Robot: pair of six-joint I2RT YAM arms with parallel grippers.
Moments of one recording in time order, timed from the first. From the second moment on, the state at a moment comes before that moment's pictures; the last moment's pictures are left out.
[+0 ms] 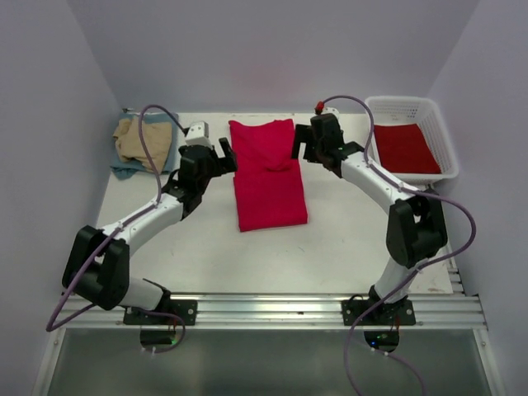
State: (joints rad) left arm -0.43 1.41 0.91 0.22 -0.30 -0.43; right arm 0.42 1.78 1.41 -0.32 0.24 0.42
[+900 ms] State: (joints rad) left arm -0.42 1.23 0.24 0.44 0.25 -0.66; right arm 0.42 1.51 0.84 -0.19 -0.19 0.55
